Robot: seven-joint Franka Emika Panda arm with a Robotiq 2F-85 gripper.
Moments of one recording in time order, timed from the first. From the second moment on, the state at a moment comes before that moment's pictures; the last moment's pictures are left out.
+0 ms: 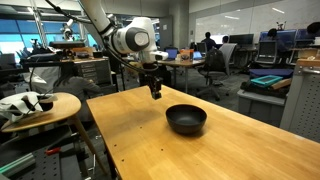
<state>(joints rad) 0.24 0.35 -0.02 -2.18 -0.10 2.65 0.44</state>
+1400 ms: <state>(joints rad) 0.13 0.42 -0.16 -2.14 -0.10 2.63 0.52</state>
